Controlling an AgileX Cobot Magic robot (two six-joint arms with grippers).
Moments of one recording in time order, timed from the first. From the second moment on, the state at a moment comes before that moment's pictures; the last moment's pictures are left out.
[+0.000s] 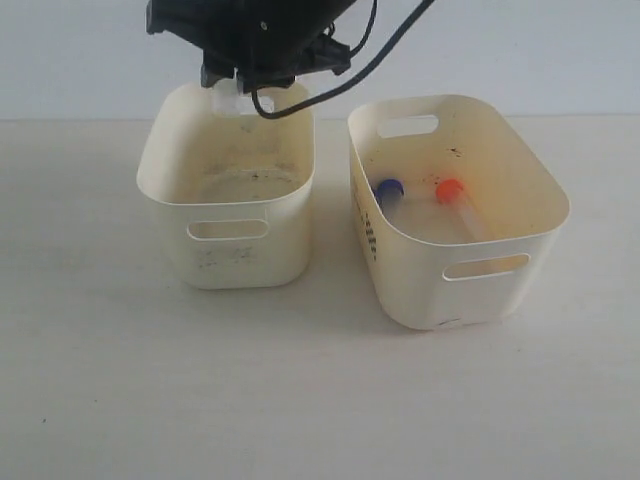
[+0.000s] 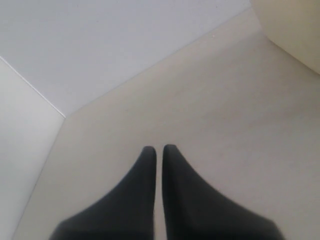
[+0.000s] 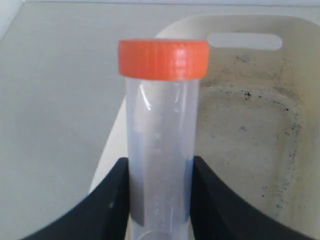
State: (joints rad) left arm -0.01 0.00 0.00 0.34 0.33 0.21; right arm 0.58 1.99 -1.80 0.14 0.62 0.35
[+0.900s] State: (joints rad) left arm -0.01 0.00 0.00 0.34 0.33 0.21; right arm 0.48 1.89 -1.80 -0.07 0.83 0.36
